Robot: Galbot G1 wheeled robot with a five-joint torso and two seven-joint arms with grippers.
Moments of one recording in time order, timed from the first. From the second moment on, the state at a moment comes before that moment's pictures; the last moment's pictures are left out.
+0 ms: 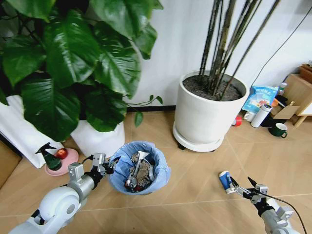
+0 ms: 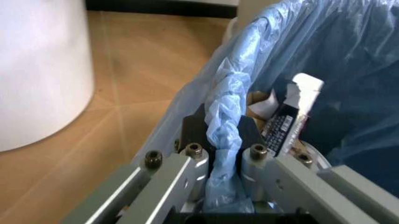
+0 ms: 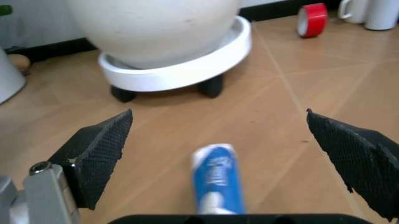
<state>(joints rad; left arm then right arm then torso) 1.37 -0.82 -0.37 -2.05 -0.91 0.38 -0.08 -1.48 1.17 0.79 1.32 0.60 0.23 -0.52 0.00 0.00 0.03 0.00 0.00</state>
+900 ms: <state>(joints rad) 1.37 -0.83 -0.36 -2.02 -0.91 0.38 -0.08 -1.31 1.25 0.61 1.08 0.42 0.28 -0.43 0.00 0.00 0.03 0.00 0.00</state>
